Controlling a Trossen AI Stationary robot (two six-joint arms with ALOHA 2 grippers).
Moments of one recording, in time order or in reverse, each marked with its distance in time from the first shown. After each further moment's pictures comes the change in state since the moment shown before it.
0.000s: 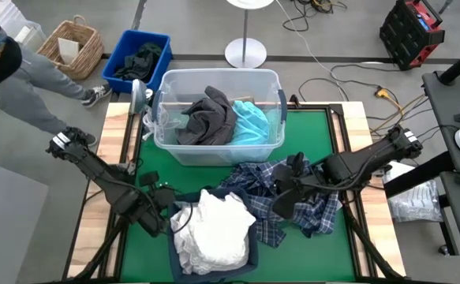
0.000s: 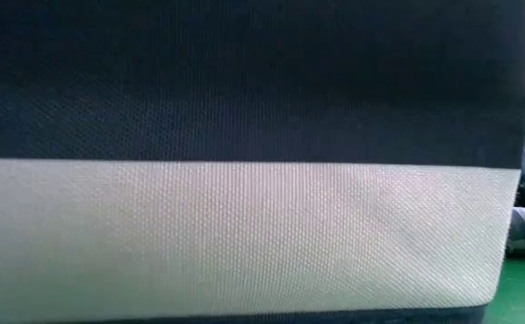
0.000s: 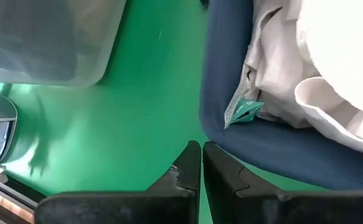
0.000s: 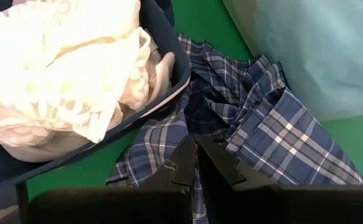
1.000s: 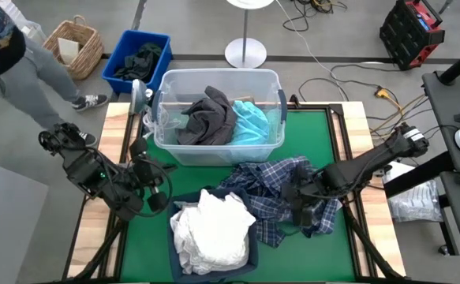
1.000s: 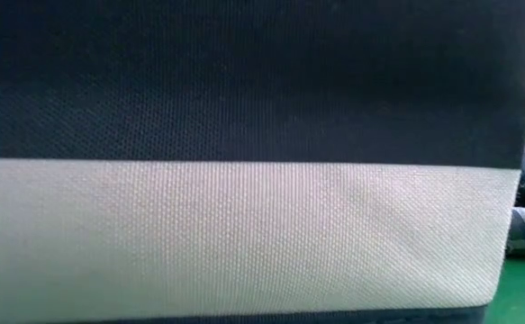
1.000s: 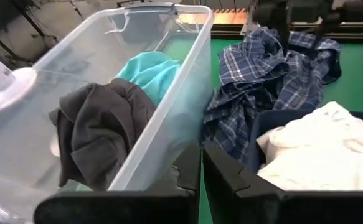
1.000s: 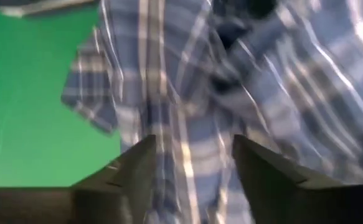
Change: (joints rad) left arm 0.033 -0.068 0.548 -0.103 -0.489 0.255; right arm 0.023 -0.097 -0.317 0.000 -0.236 -0.221
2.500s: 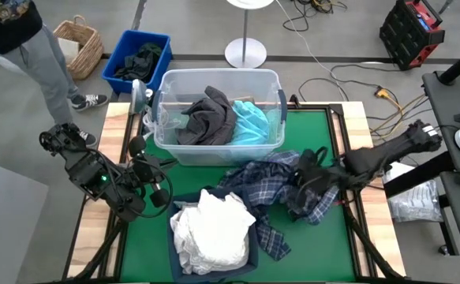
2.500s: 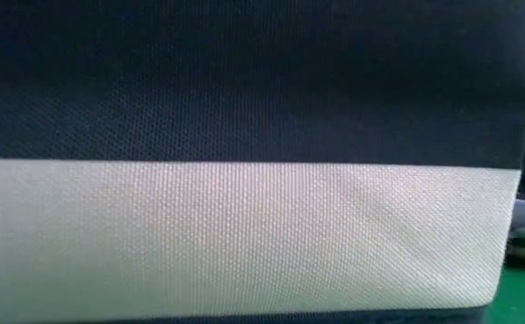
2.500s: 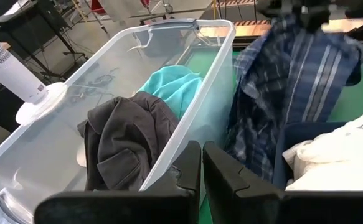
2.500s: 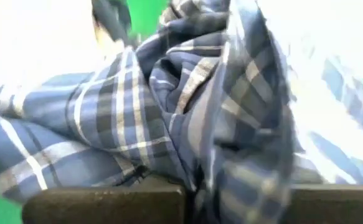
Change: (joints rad) left arm 0.001 0.005 -0.016 -0.010 -0.113 0.009; right arm -0.046 -0.240 -0.192 0.304 0.317 0.210
